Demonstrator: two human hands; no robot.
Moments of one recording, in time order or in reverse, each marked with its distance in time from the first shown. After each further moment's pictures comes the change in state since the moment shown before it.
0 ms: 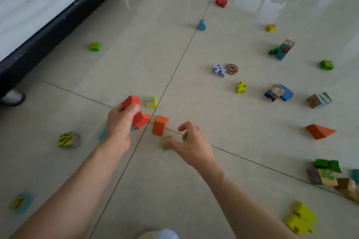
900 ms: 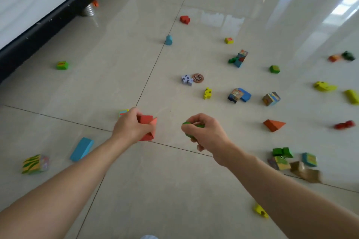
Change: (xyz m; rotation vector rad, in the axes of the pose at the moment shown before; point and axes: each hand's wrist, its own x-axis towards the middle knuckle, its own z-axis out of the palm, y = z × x) left_hand -0.003 -0.002 0.049 0.877 -0.260 0.161; right_hand -0.030 0.007 -0.096 0.451 0.073 0.033
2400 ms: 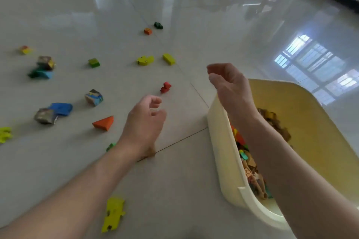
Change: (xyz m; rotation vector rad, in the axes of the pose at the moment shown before) left_hand -0.200 0.303 0.279 -0.197 -0.582 0.632; right_hand -0.180 0.099 -0.373 0.097 1.082 -0.189
